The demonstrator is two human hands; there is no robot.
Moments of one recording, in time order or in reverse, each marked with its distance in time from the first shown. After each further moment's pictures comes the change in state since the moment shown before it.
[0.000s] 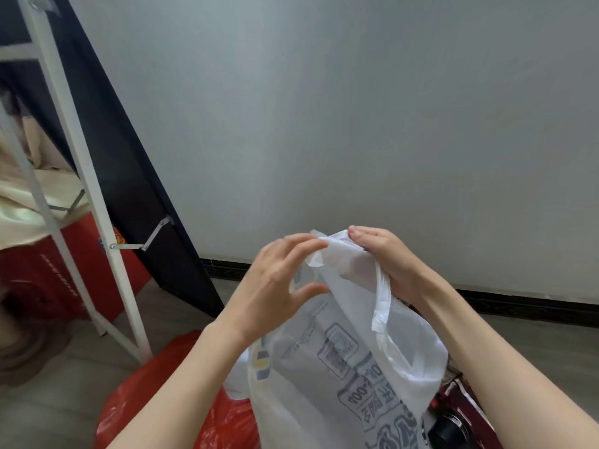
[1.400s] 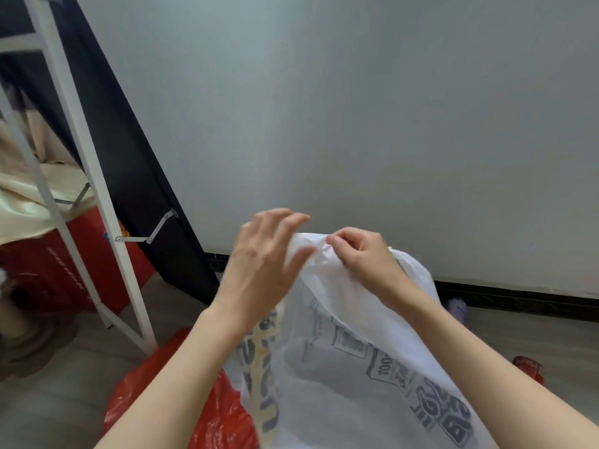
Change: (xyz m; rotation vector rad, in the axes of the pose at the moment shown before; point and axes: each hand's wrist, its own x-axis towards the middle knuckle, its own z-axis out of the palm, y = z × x) left_hand 0.003 0.001 -0.014 0.282 0.205 -0.039; right_hand 0.000 0.018 0.031 -0.473 0.245 -0.179
